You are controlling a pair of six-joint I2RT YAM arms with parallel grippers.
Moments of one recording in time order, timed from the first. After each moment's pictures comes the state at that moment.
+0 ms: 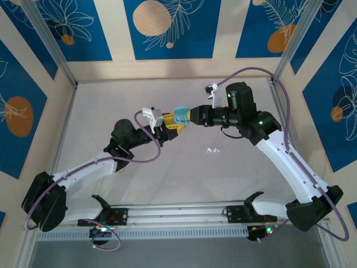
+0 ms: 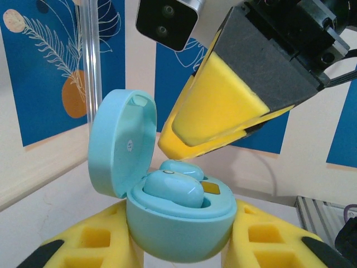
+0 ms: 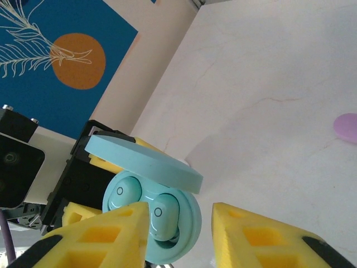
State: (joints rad) left arm -0.68 1.23 0.72 0.69 0.52 -0.15; right arm 0.53 1.20 1.37 -0.68 -0.49 0.50
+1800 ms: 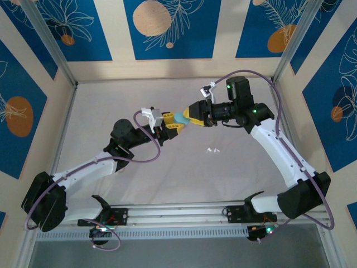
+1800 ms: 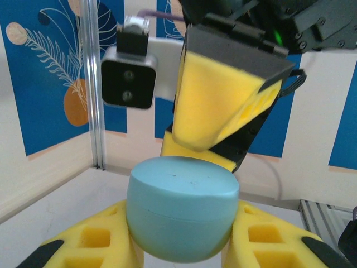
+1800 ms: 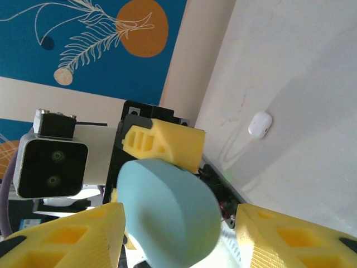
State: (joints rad) left arm -0.68 1.23 0.72 0.72 0.52 -0.14; right arm 0.39 1.33 1.35 -0.63 -1.00 0.72
